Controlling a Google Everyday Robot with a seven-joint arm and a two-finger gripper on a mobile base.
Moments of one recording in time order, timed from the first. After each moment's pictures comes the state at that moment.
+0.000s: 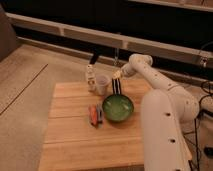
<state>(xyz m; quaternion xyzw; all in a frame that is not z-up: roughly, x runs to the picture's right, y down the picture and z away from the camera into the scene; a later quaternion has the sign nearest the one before) 0.103 -0.076 1.024 -0.23 -0.05 0.64 0.73</state>
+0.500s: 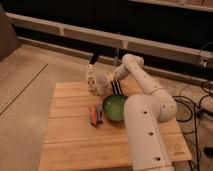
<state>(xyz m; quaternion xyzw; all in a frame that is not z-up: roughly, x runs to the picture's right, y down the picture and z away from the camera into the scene) 0.058 -0.046 1.044 -0.31 -0.04 0.61 0.73</state>
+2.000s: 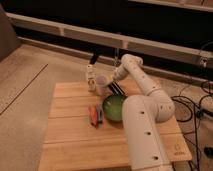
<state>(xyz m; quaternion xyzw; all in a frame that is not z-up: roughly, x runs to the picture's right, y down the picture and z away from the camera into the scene) 0.062 -0.047 1.045 -0.30 -0.03 0.61 0.73</state>
